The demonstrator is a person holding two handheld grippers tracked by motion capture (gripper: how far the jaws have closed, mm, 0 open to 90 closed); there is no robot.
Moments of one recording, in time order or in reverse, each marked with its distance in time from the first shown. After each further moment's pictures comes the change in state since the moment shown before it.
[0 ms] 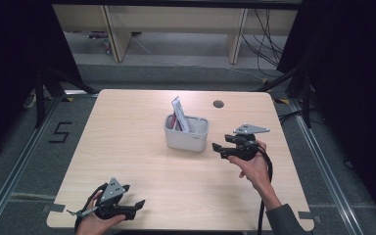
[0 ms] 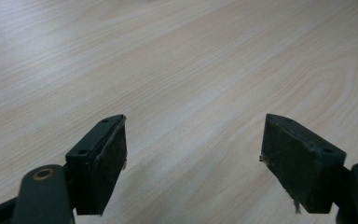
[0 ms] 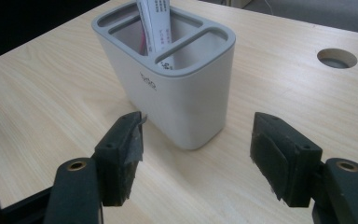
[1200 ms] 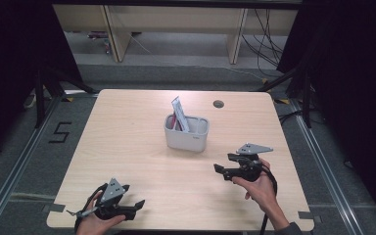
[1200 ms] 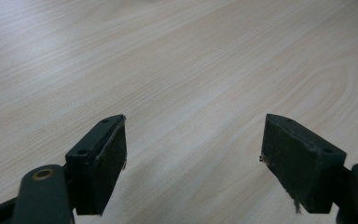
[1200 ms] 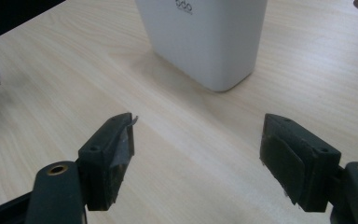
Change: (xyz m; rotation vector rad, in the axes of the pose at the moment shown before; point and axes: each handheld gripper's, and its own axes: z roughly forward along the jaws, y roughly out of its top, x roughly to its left) left arm 0.000 -0.001 0.001 0.006 0.013 0.005; right arm 0.019 -0.047 -0.019 0.076 0.068 0.035
